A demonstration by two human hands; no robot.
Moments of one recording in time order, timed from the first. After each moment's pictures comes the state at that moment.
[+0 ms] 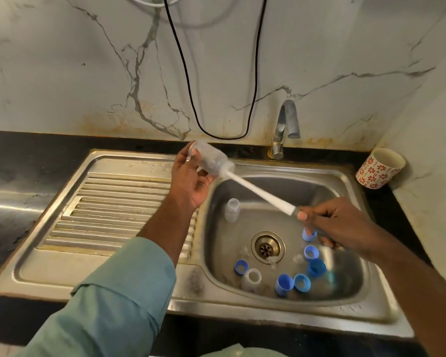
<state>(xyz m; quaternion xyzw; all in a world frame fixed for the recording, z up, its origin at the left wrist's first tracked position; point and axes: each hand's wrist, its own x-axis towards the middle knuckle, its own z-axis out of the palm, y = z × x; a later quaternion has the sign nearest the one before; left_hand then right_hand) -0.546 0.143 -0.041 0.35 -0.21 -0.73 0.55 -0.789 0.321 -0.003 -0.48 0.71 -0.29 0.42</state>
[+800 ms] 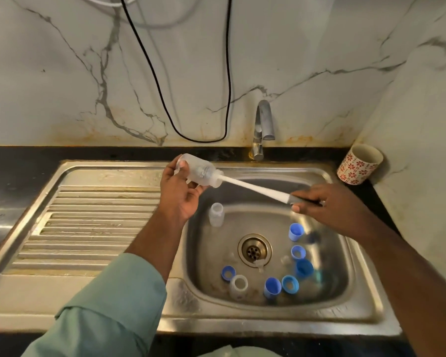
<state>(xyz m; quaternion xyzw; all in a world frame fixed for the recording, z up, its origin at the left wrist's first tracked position) -0.576 0.142 -0.057 0.40 -0.20 -0.72 0.52 -0.829 0.297 -0.012 -0.60 0.74 -0.21 0.22</state>
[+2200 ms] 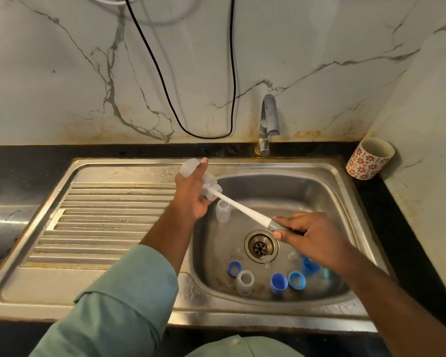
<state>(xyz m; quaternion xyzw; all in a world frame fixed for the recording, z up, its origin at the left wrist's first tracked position) -0.586 0.148 -0.059 0.50 -0.21 -0.72 0.43 -0.779 0.325 -0.044 -0.58 0.69 -0.30 0.31</state>
